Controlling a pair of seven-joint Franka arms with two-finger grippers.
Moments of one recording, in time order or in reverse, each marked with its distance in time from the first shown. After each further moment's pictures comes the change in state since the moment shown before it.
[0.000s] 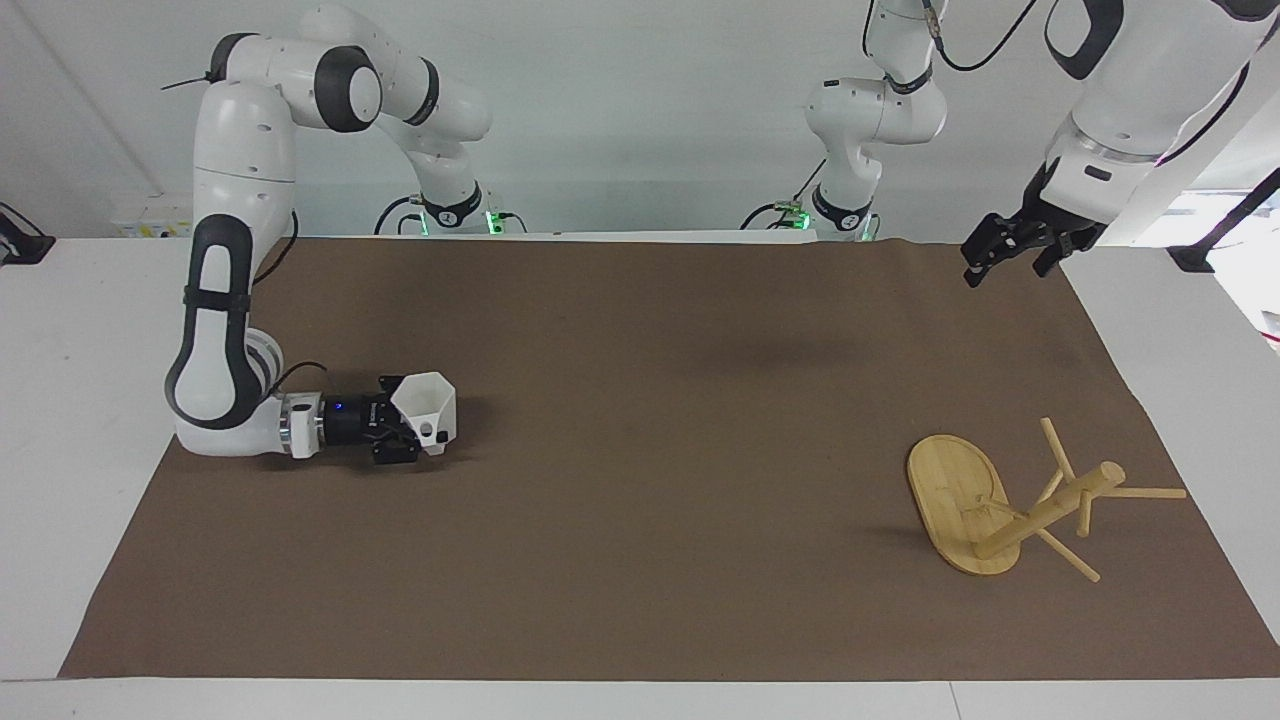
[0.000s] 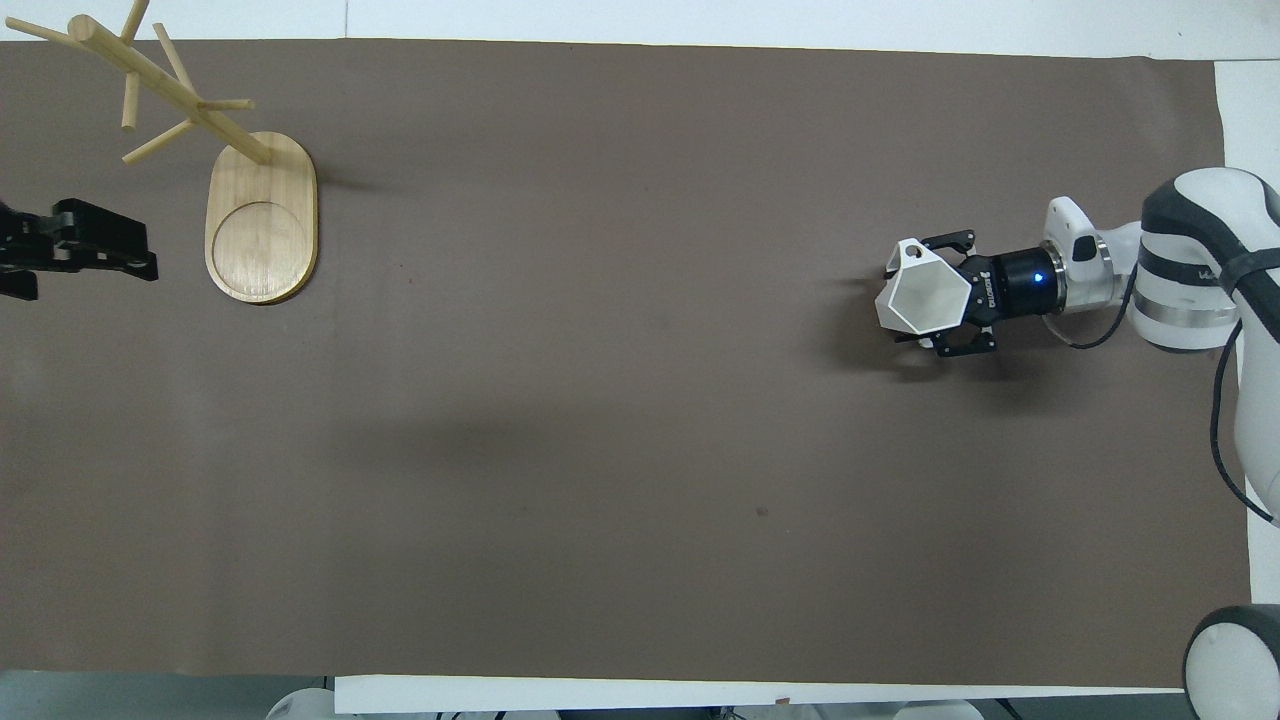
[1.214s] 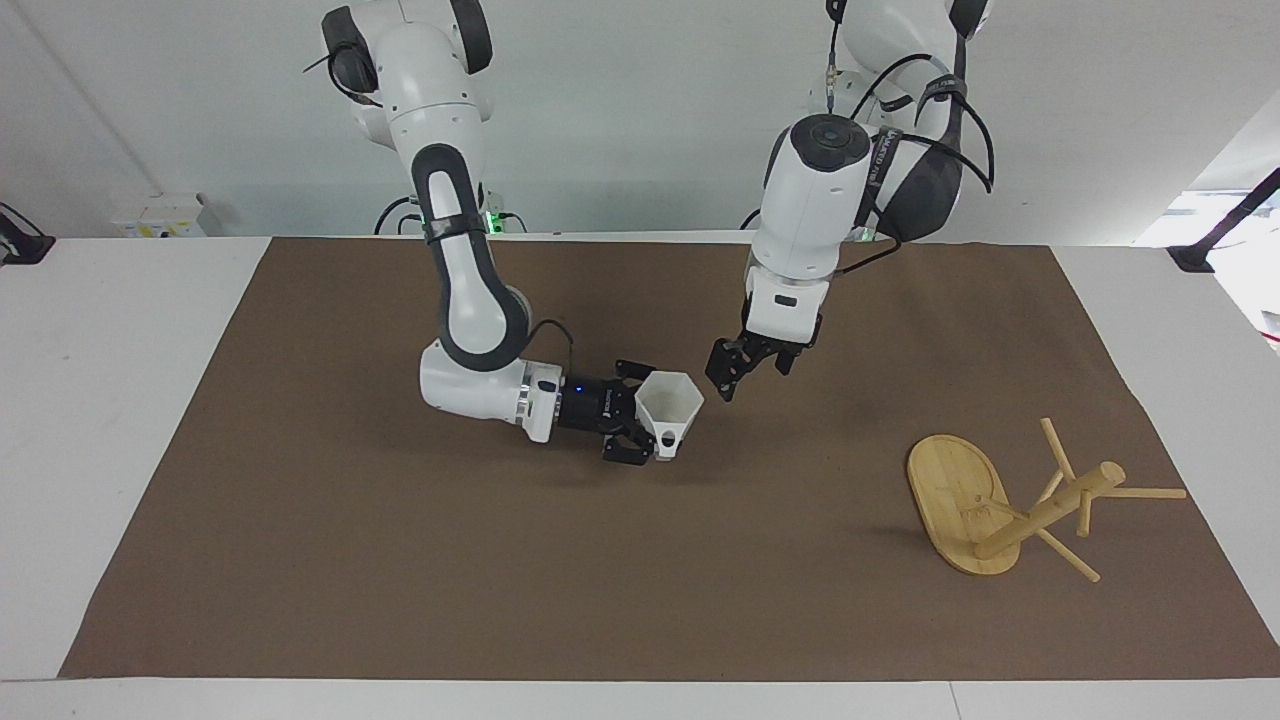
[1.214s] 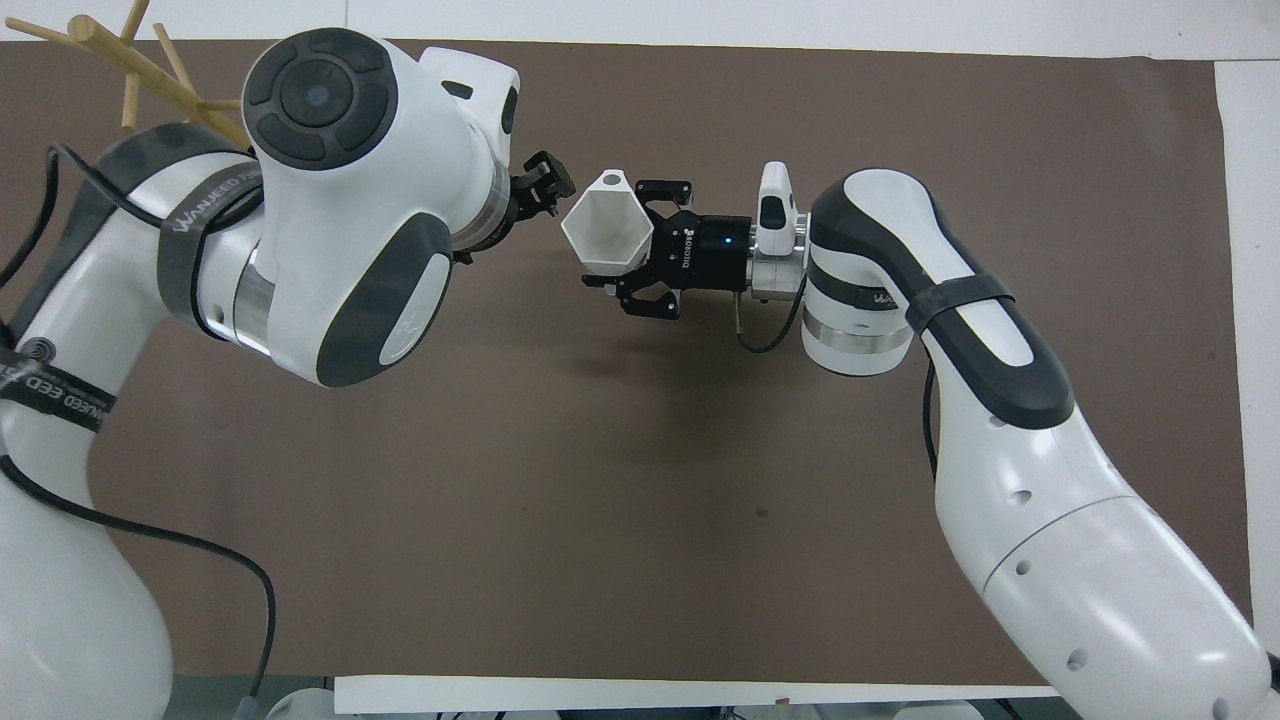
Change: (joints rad) left arm -0.372 0.332 -0.012 0.116 -0.045 0.373 -0.675; right arm 0.596 -0.083 0.003 -0.042 0.670 0.566 0.199
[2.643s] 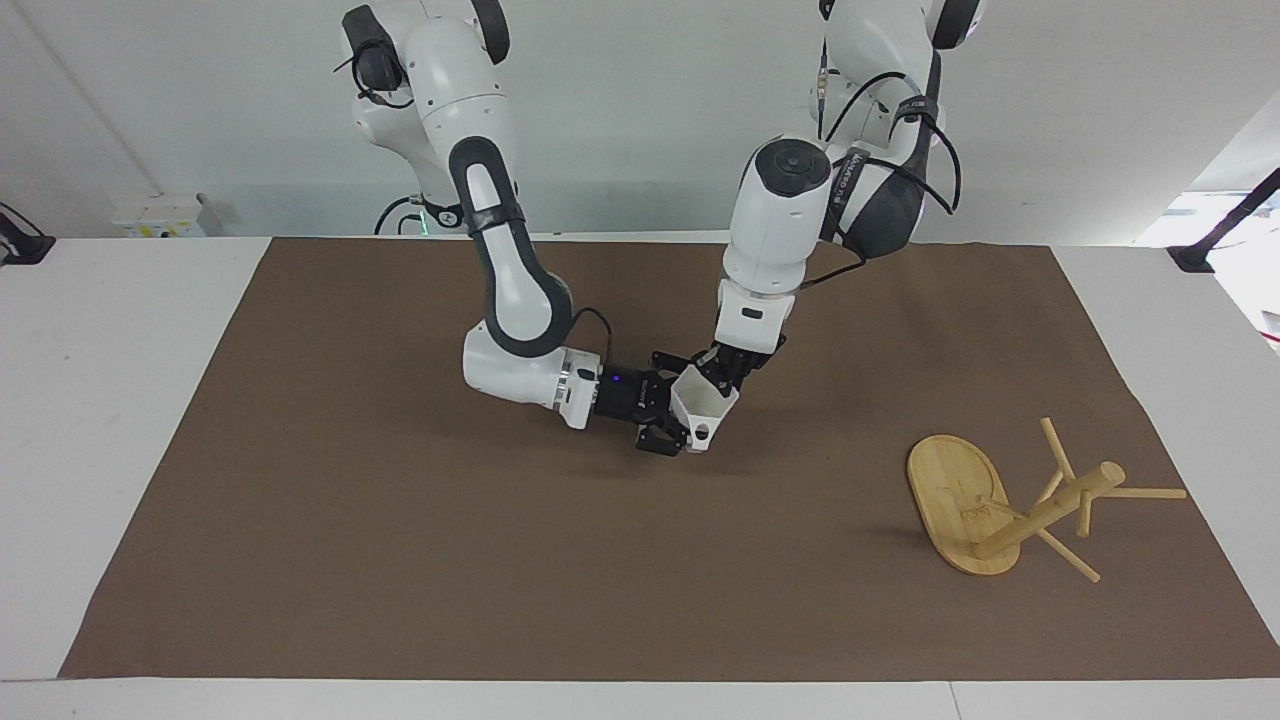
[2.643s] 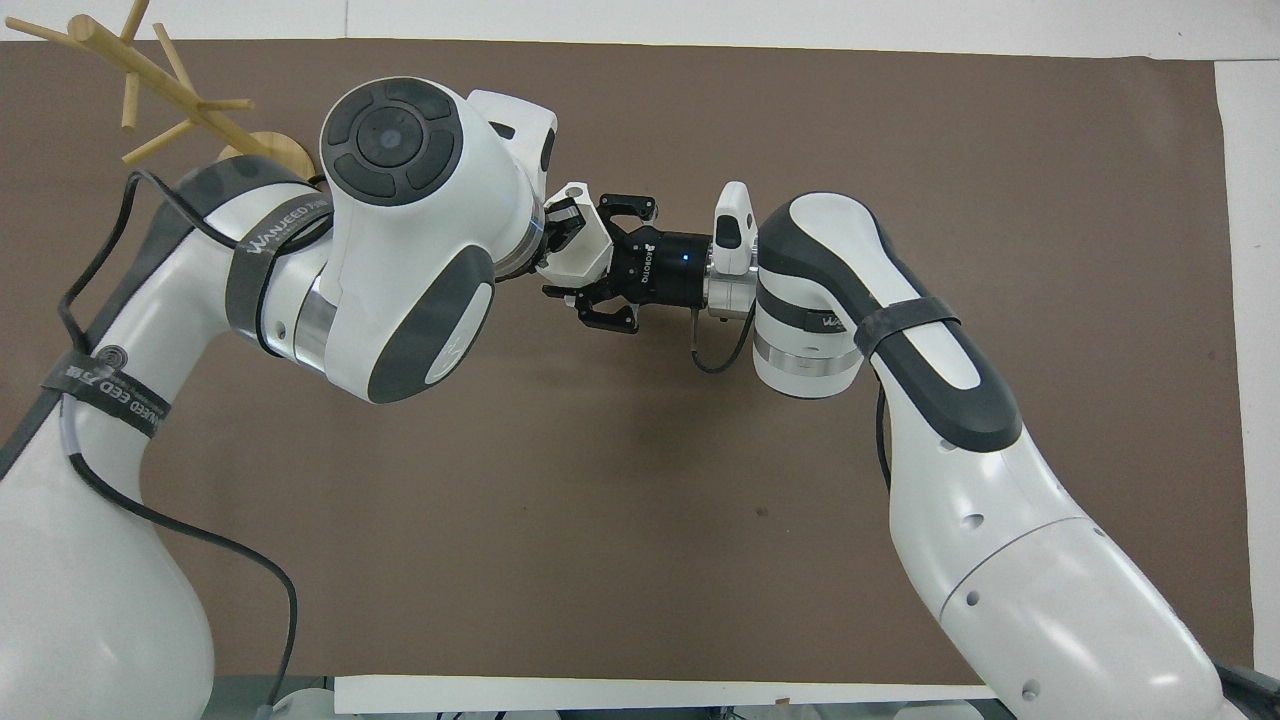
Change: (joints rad) left arm -0.020 0.011 0.003 -0.061 -0.001 0.026 -0.003; right arm 0.056 0.000 -0.008 0.001 0.046 0.062 -0.002
